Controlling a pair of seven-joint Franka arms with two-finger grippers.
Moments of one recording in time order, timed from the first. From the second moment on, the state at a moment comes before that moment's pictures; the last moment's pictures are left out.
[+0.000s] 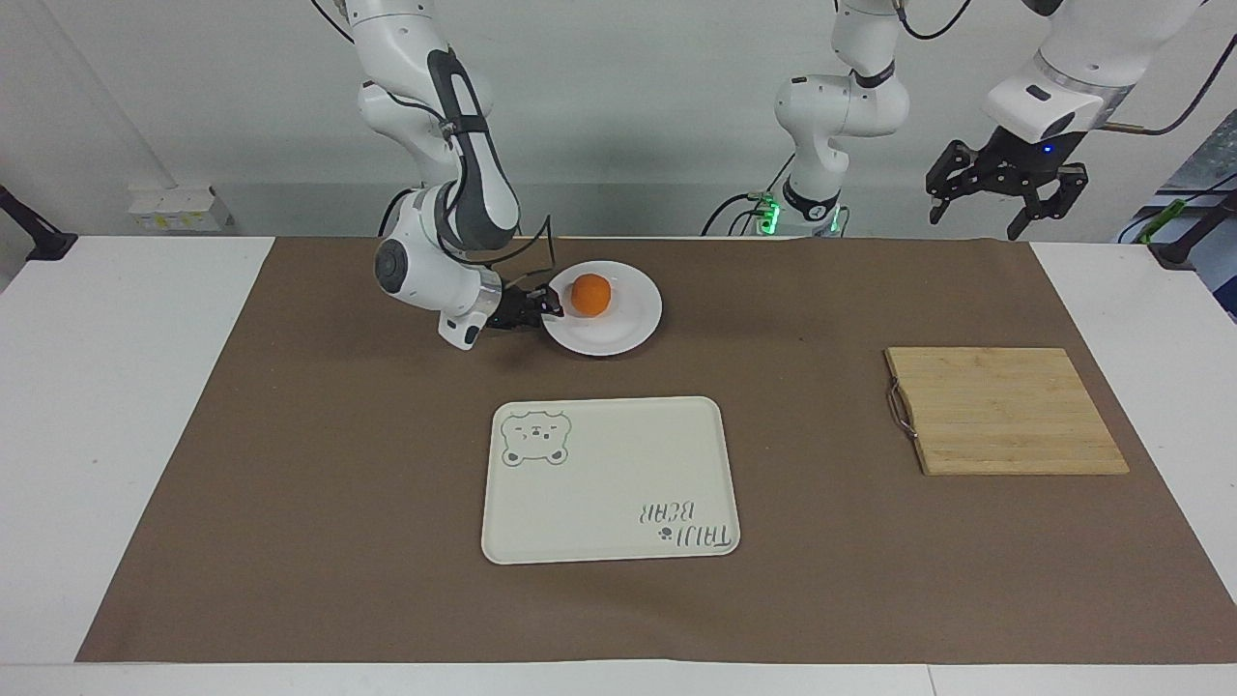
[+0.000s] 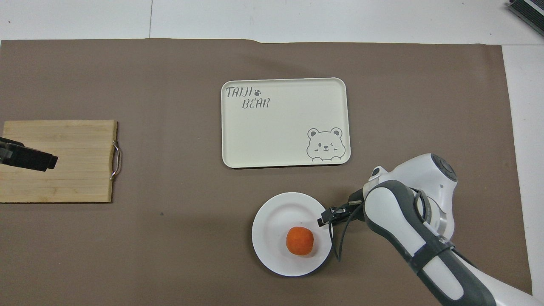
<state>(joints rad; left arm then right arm) -0.16 -0.06 0.07 -1.52 -0.01 1.45 0.26 0.25 0.09 0.00 -2.35 0.73 2.04 -0.34</state>
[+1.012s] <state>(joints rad) -0.11 -0.06 0.08 -1.52 -0.01 1.45 0.26 0.23 0.07 0.00 -2.41 0.82 2.01 -0.49</state>
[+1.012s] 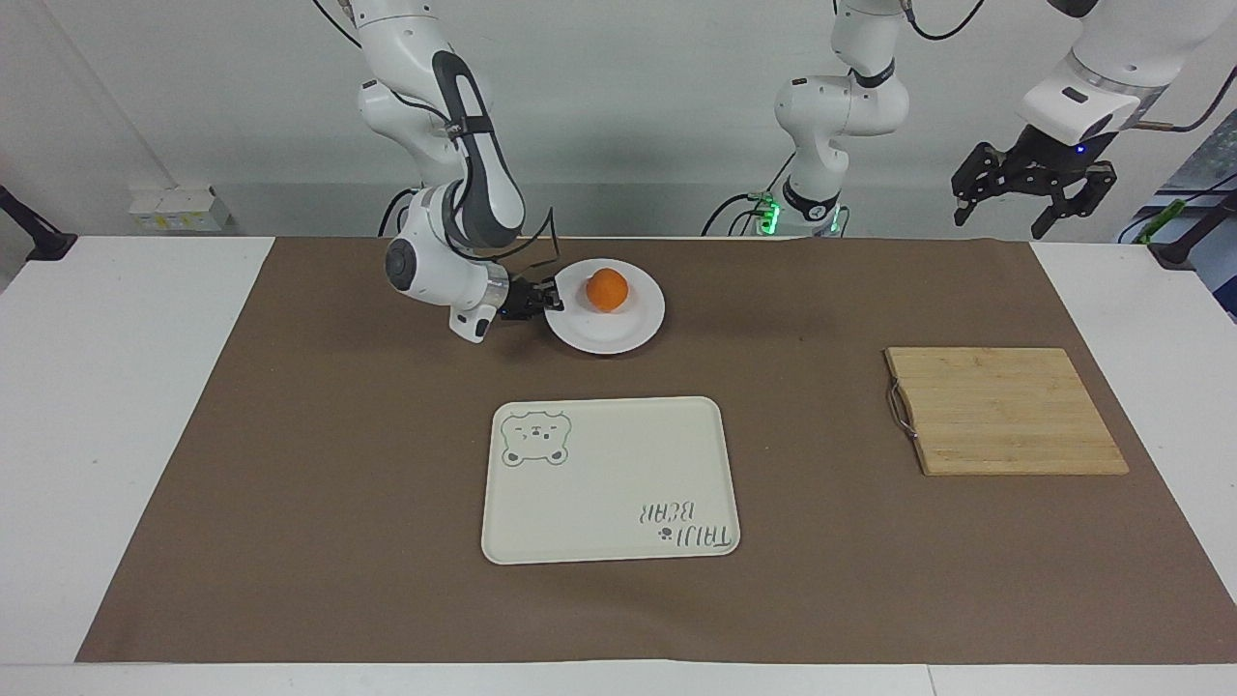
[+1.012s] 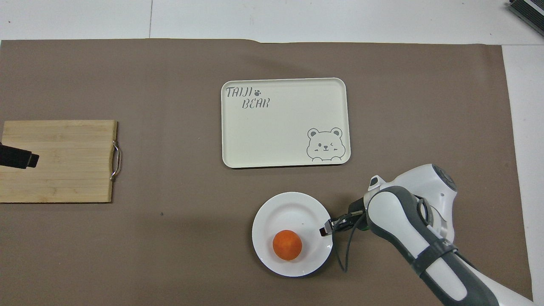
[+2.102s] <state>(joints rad) -0.11 -0.06 0.08 -1.52 -0.01 1.45 0.26 0.11 0.09 -0.01 -2.33 1.15 1.92 -0.72</state>
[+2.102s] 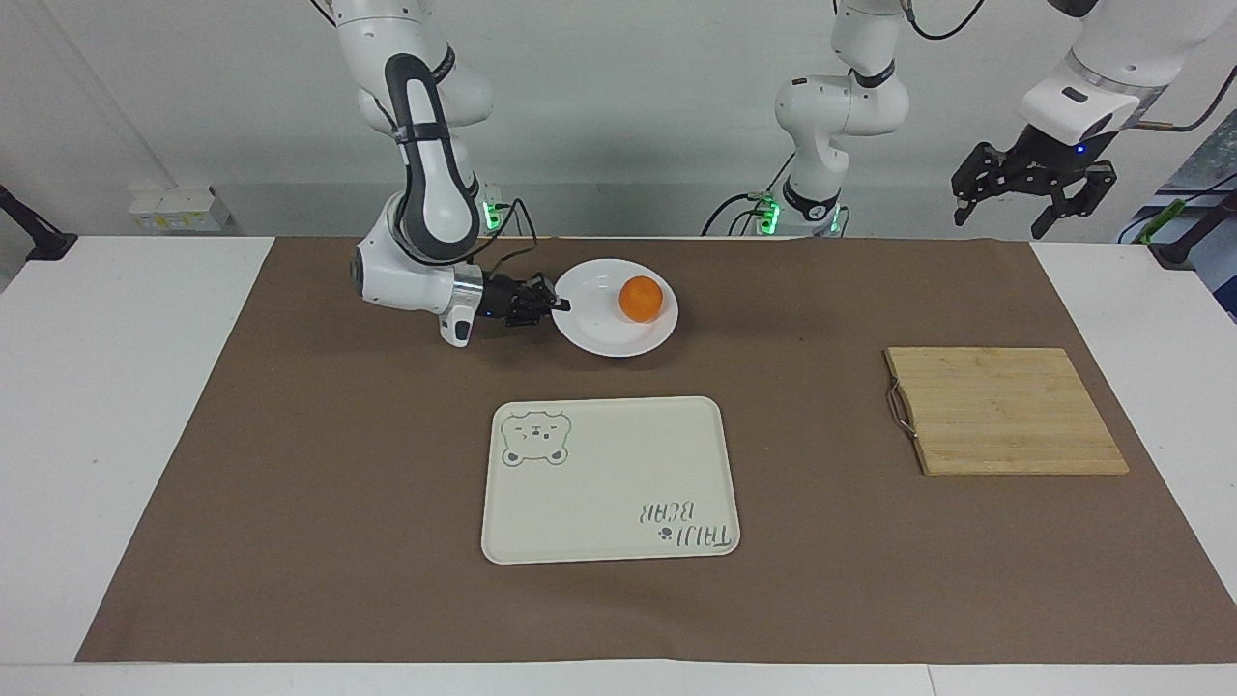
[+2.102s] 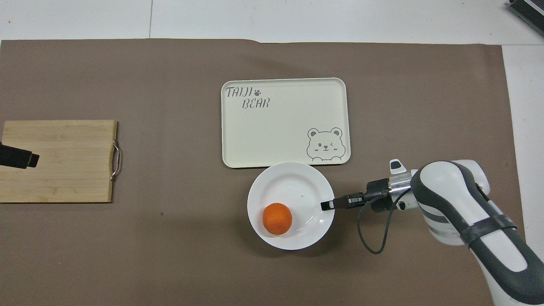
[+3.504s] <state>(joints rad) -0.11 -0.06 0.08 -1.52 -0.01 1.45 0.26 0.11 0.62 -0.01 -1.72 1.22 2.01 -0.52</state>
